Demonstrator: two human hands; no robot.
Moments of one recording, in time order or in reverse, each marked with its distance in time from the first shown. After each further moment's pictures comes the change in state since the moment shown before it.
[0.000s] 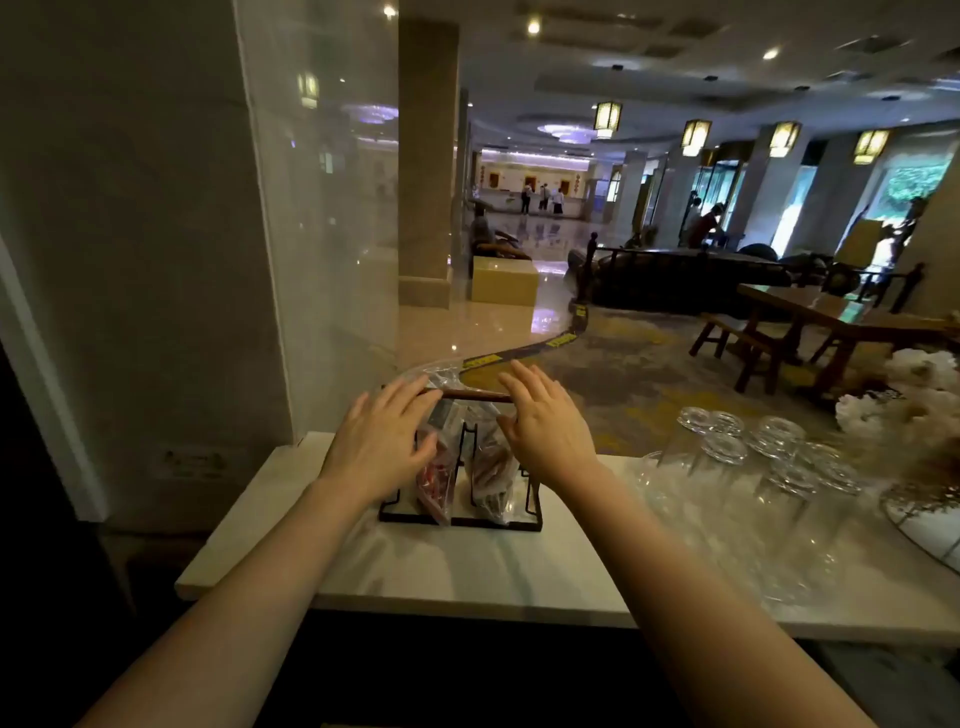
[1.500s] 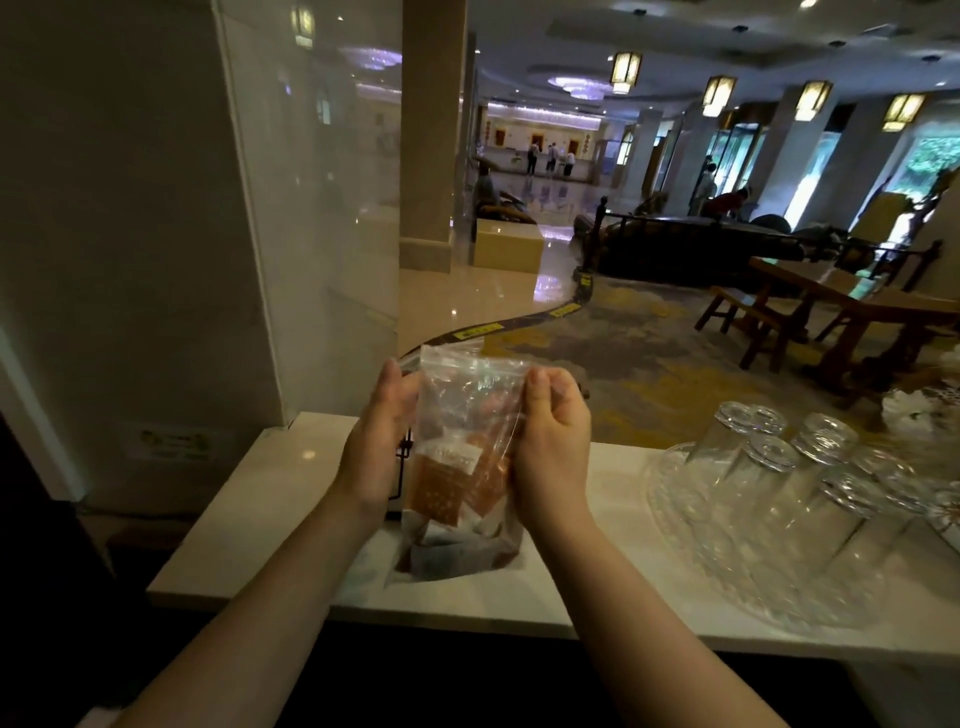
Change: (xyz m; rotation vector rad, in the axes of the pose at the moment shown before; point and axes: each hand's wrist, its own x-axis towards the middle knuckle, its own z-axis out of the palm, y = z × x) left_hand -0.013 0.028 -0.031 -1.556 0.006 -0.416; right_hand -0.011 -0.076 -0.020 1.237 0.376 0.528
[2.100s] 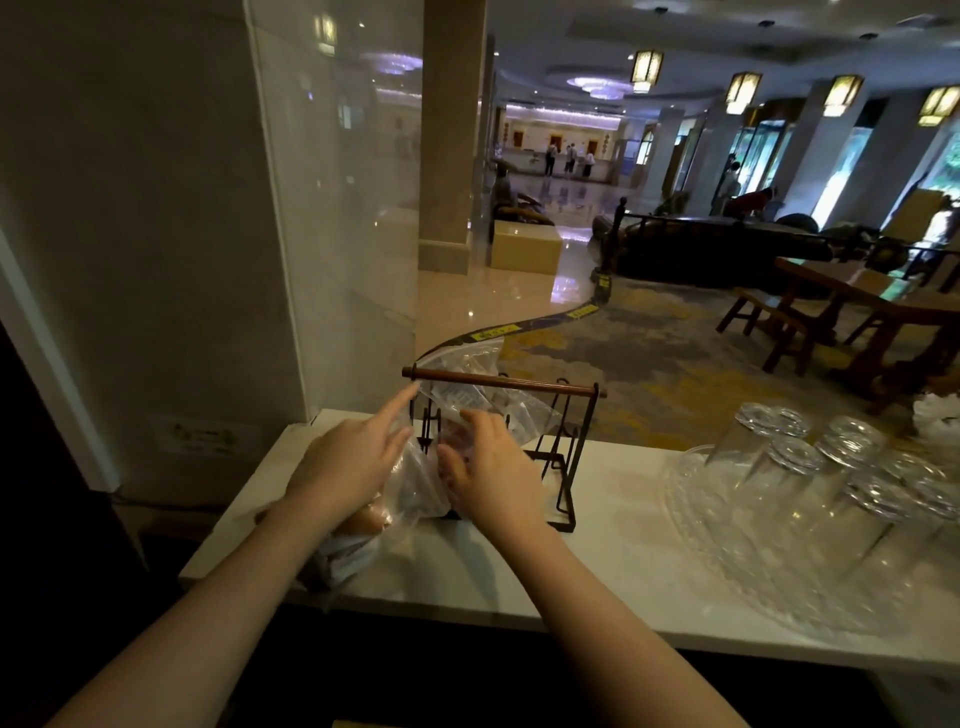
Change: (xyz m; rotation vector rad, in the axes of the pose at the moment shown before) left_hand 0.030 -0.046 -0.070 1.290 0.067 0.138; right_hand -0.002 0.075 0.026 -0.928 -0.405 -0.237
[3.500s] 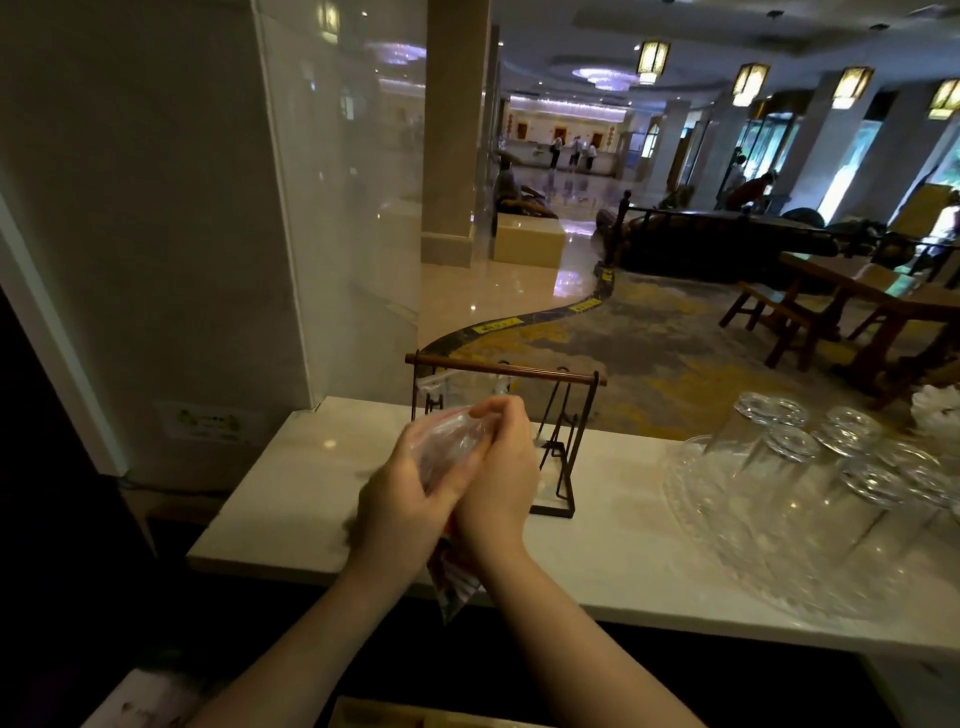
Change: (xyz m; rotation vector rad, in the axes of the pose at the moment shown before) left_hand -0.077 0.083 -0.004 -0.781 0.180 -0.108; right_hand -0.038 -0.050 -0.022 0.480 0.367 0.224
